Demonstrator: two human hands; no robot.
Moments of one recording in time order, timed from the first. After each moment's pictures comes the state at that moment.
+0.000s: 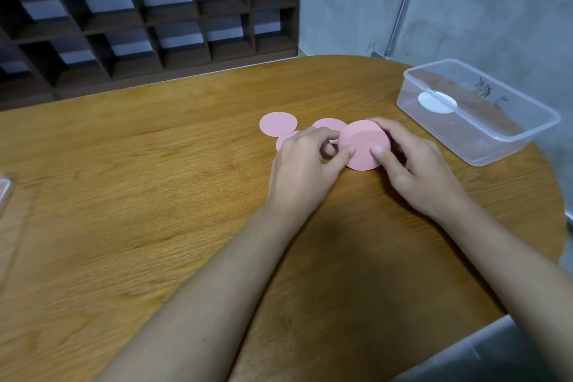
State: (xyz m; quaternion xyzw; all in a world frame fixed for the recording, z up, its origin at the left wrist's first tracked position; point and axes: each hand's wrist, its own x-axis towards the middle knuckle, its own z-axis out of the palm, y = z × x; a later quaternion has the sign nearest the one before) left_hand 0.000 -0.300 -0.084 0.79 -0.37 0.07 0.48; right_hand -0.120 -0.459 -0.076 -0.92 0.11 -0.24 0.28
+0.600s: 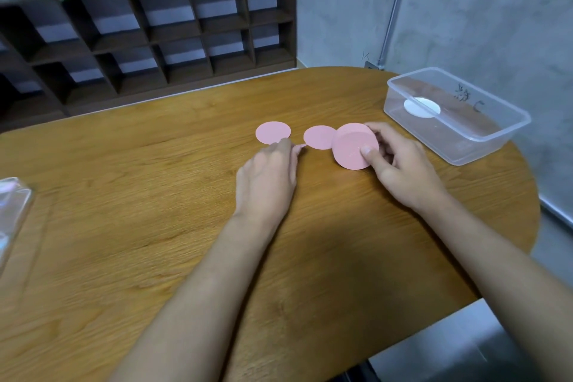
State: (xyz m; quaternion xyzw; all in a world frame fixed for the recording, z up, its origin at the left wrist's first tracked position) left_hand 0.000 -0.262 -0.073 0.89 -0.35 0.16 0.25; right_hand -0.121 -0.462 -0.077 -0.89 0.15 -0.25 0.35
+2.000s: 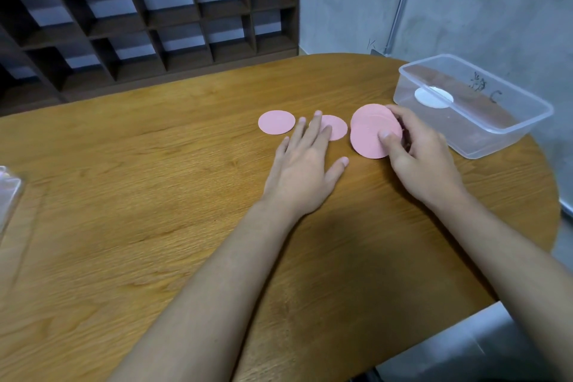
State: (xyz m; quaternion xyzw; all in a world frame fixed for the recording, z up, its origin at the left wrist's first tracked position) left_hand -0.002 -0.293 -0.082 0.87 -0.44 0.00 0.21; right_hand -0.119 -0.463 -0.077 -0.88 0.20 -0.30 0.31
